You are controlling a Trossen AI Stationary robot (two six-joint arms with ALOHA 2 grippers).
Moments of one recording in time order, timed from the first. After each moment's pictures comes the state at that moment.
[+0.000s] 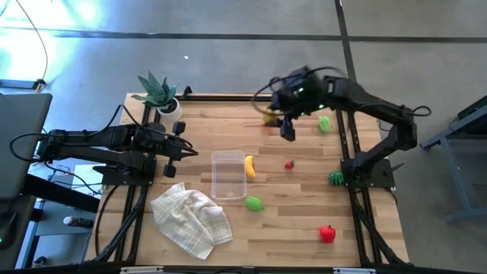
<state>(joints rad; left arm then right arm) 0.16 0.70 0.68 -0.55 0.01 0.37 -0.23 1.51 1.83 -0.97 -0.17 -0.18</state>
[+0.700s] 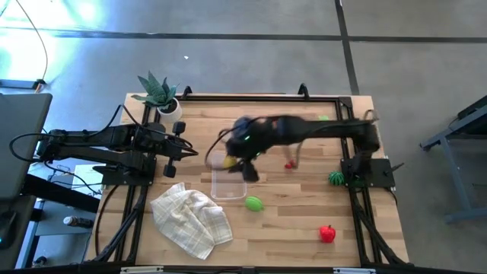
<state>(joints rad) 0.16 0.70 0.68 -0.55 0.01 0.37 0.01 1.93 1.92 -0.78 -0.26 -0.10</state>
